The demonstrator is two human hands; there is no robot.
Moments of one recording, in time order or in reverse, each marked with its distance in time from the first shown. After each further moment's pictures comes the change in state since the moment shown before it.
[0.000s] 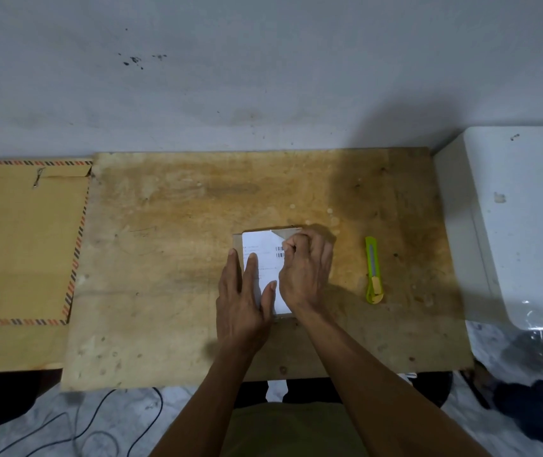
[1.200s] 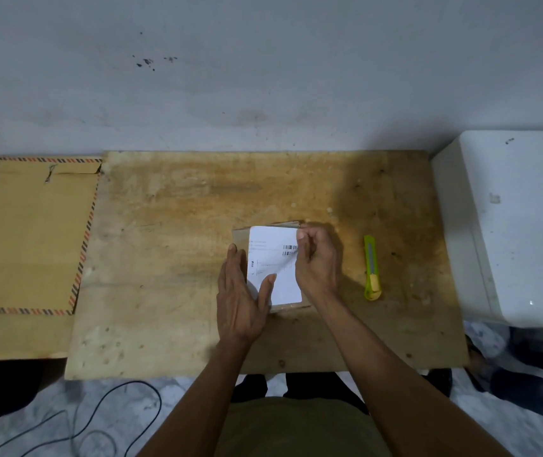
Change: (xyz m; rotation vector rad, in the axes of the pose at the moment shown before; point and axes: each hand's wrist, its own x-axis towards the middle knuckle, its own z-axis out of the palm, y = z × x) left_hand 0.000 0.011 -0.017 -0.244 0.001 -0.148; right_hand 0.007 0.003 -0.034 0.521 -0.114 0.173
